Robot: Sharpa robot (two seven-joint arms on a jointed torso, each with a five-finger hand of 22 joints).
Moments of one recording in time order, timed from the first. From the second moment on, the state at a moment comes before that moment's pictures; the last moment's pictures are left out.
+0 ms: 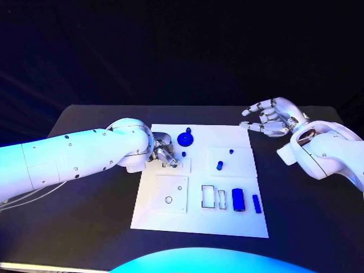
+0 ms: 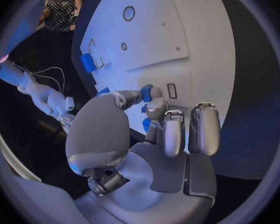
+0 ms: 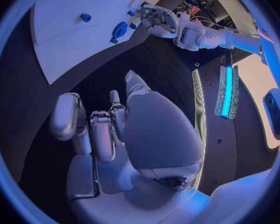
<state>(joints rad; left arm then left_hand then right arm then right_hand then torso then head) 1.20 -0.73 -0.07 1.47 -1.12 0.14 -0.53 1.09 -0.21 0.74 0.29 0.31 0.92 0.03 0.82 0.77 1.33 -0.05 1.16 0.98 1.46 -0.09 1.56 1.31 0.06 1.41 0.02 1.47 1.31 1.24 -0.90 -0.11 1.54 -0.86 -0.51 0.06 1.50 -0.11 0.04 0.29 0.25 0.88 0.16 0.20 0.40 1.39 0.08 1.37 1.31 1.47 0.01 1.52 1.31 0.08 1.38 0.11 1.15 1.31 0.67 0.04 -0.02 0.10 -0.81</state>
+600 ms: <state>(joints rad) 1.20 -0.72 -0.07 1.46 -1.11 0.15 -0.53 1.01 -0.20 0.72 0.21 0.28 0.94 0.02 0.81 0.77 1.33 -0.05 1.16 0.98 1.47 -0.09 1.57 1.31 0.06 1.41 0.02 1.47 1.31 1.24 -0.90 -0.11 1.54 -0.86 -0.51 0.06 1.50 -0.11 0.04 0.29 0.26 0.88 0.16 0.20 0.40 1.39 0.08 1.37 1.31 1.47 0.01 1.52 1.31 0.08 1.38 0.11 1.15 1.31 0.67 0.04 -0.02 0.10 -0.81</state>
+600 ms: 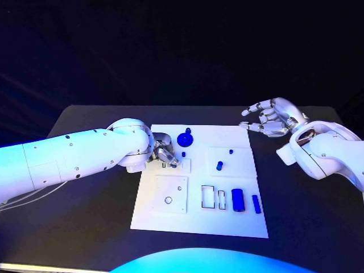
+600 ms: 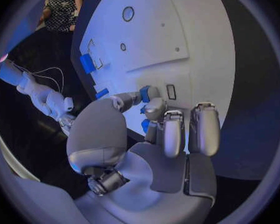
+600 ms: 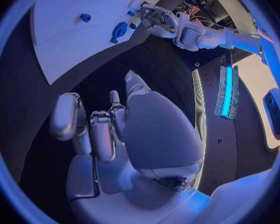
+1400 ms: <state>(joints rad) 1.20 -0.74 -0.07 1.46 -1.12 0.15 -0.53 0.96 -0.21 0.46 0.29 0.25 0.96 0.01 0.79 0.77 1.33 -0.05 1.16 0.99 1.47 -0.09 1.57 1.31 0.06 1.42 0.02 1.47 1.31 1.24 -0.91 -0.11 1.54 -0.86 -0.52 0.07 1.48 -0.11 0.04 0.29 0.26 0.88 0.16 0.20 0.39 1.39 0.08 1.37 1.31 1.47 0.01 1.52 1.31 0.08 1.38 0.11 1.15 1.31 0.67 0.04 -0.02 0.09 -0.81</state>
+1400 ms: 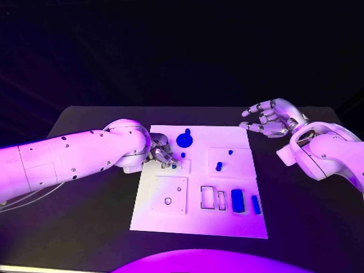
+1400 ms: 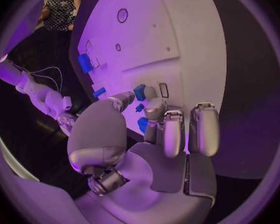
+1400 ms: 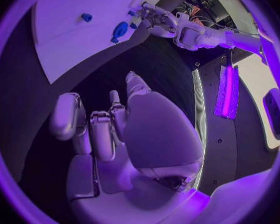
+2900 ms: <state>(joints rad) 1.29 -0.62 0.00 1.17 -1.12 0.23 -0.53 1.04 -0.17 0.36 0.29 0.26 0.82 0.10 0.57 0.68 1.22 0.02 1.11 0.89 1.46 -0.04 1.54 1.31 0.06 1.36 0.07 1.43 1.25 1.24 -0.91 -0.11 1.54 -0.86 -0.52 0.07 1.46 -0.11 0.04 0.29 0.26 0.88 0.16 0.20 0.39 1.39 0.08 1.37 1.31 1.47 0.01 1.52 1.31 0.08 1.38 0.11 1.14 1.31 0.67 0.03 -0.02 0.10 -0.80</state>
